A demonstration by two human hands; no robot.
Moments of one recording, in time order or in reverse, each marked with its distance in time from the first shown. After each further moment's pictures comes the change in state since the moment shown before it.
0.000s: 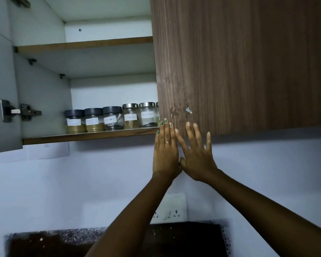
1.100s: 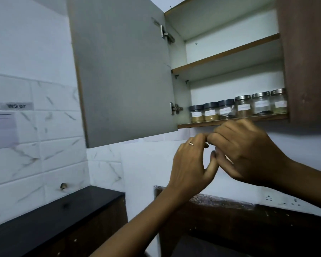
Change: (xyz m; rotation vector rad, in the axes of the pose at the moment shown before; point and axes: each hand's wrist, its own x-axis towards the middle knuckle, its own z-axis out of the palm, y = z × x) left_hand -0.225 -0.137 -0.302 -0.281 0.314 0.005; right_hand -0.075 -0.213 -0.273 0.380 0.557 -0.708
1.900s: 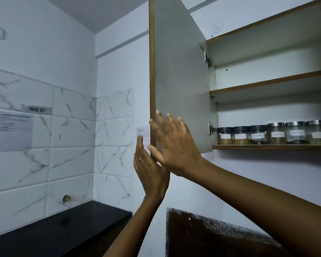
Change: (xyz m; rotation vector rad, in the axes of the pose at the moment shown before) left_hand -0.033 -0.190 -0.152 0.161 0.463 -0.573; right_hand 0.243 -0.179 0.105 0.112 -0.230 0.269
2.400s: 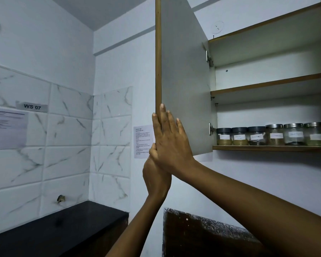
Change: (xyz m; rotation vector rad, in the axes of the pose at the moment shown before) left_hand 0.006 -0.011 0.001 -0.110 -0.132 -0.129; right_hand 0.023 -0.022 0.025 0.029 0.038 0.138
